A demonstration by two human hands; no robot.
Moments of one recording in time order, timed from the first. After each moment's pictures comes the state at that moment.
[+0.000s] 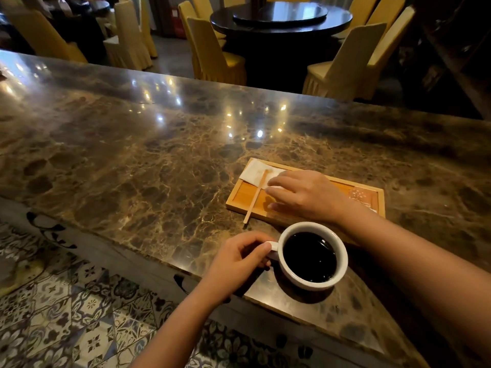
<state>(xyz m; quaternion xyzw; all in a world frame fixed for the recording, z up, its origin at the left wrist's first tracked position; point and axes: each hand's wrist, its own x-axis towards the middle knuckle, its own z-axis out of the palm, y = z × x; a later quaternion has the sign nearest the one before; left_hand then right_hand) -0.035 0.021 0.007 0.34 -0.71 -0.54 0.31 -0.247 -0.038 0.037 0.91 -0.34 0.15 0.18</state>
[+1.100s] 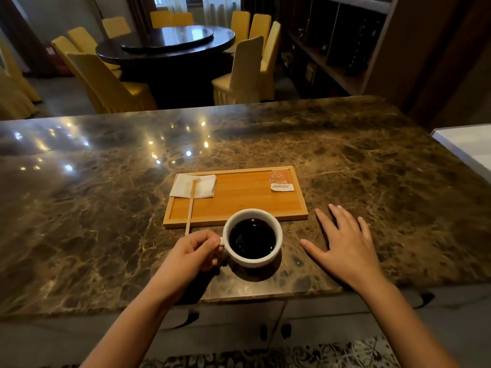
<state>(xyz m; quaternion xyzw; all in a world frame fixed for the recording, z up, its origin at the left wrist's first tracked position) -0.039 0.006 0.030 0.31 -0.71 -0.61 0.16 -0.275 0.164 -0.006 0.44 -0.89 0.10 -0.02</state>
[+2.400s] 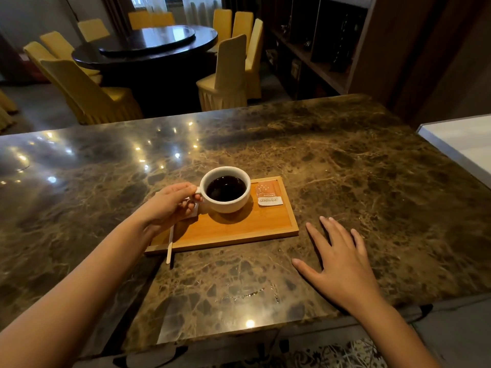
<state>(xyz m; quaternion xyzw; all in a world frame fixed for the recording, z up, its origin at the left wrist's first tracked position) -0.119 -0.120 0.053 0.32 -0.61 -0.71 0.11 -0.277 0.166 -0.010 0.44 -0.89 0.13 -0.01</state>
